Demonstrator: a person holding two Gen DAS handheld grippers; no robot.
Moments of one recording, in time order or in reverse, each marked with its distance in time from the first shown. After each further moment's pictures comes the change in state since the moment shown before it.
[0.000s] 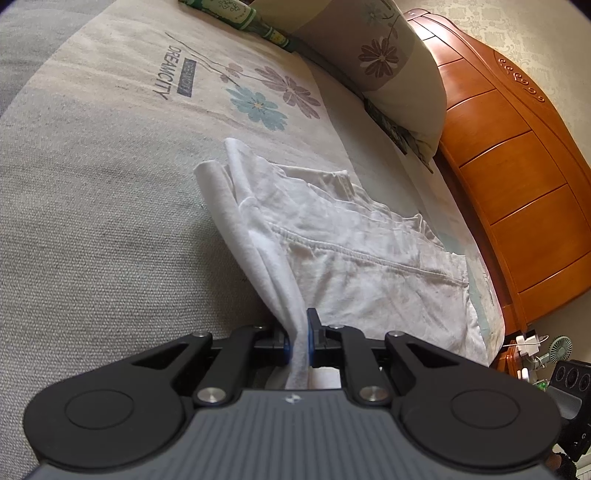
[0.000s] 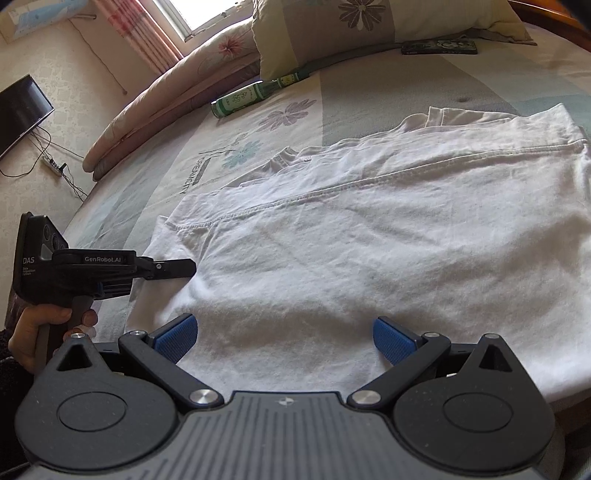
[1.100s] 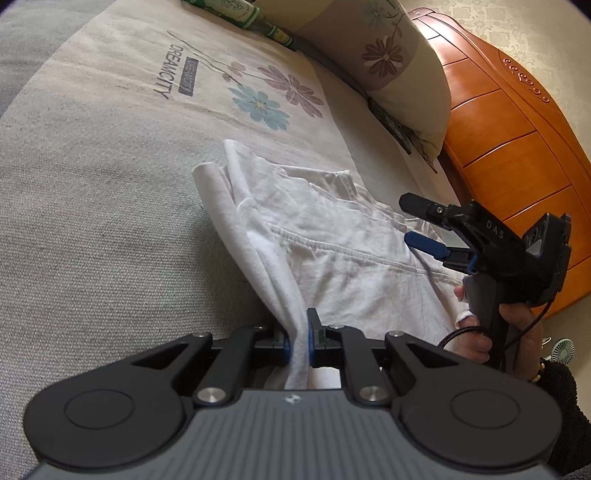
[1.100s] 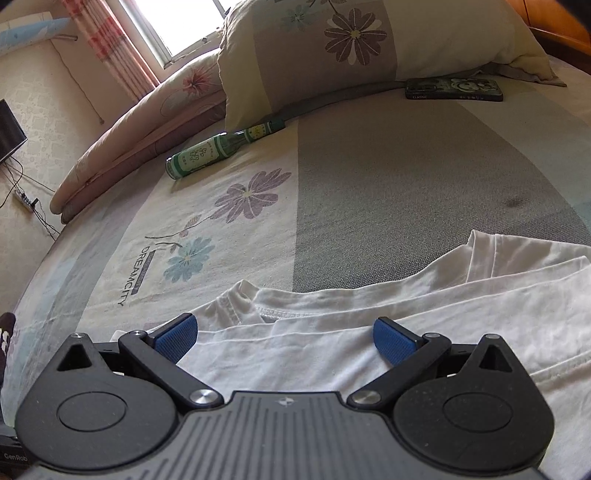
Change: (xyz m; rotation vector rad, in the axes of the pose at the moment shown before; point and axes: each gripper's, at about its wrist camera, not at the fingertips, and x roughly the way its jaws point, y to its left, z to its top) left arm 0.002 -0.001 0.003 -0.007 0.012 0.017; right arm 0.095 -0.025 0.130 0.026 -0.081 -0.049
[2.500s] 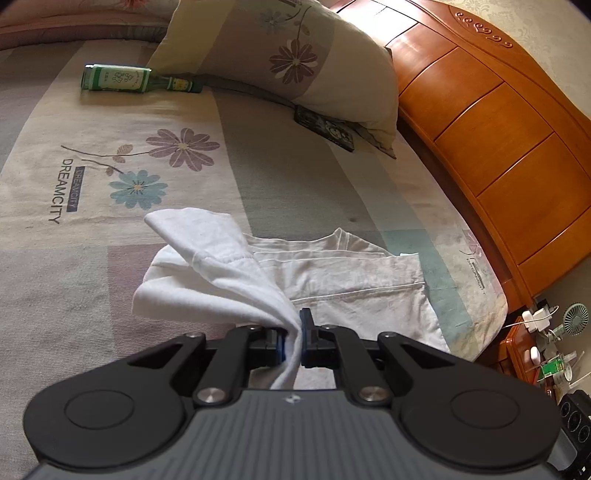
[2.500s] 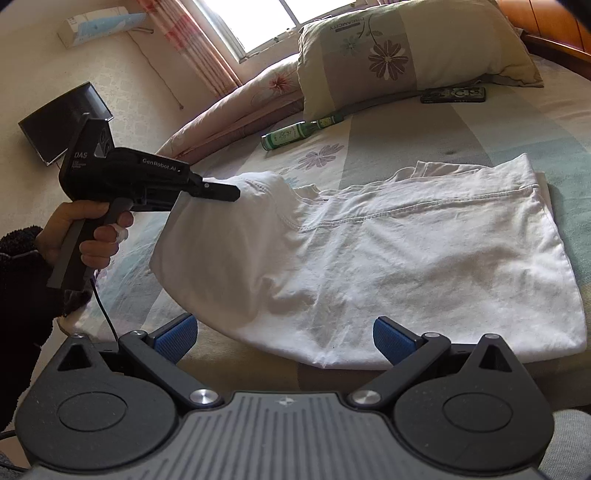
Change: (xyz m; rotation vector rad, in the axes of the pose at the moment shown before) left arm -0.015 -0.176 0.035 0.219 0.013 0.097; right arm -0.231 -0.034 -0.125 -0.117 0.019 0.225
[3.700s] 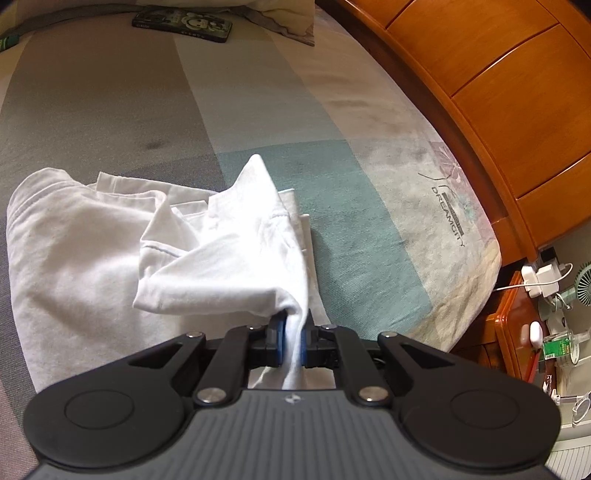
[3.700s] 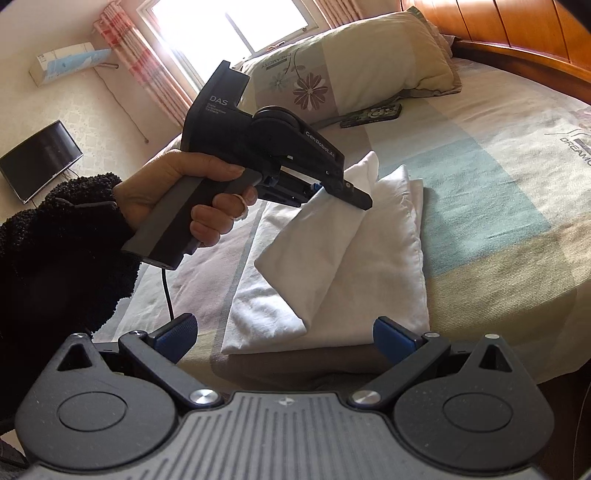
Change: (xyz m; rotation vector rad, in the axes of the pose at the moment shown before) left arm 0.204 -0.191 -0.001 0.059 0.285 -0.026; right arm -0.088 -0.087 -0.016 0.093 -0.084 -0.095
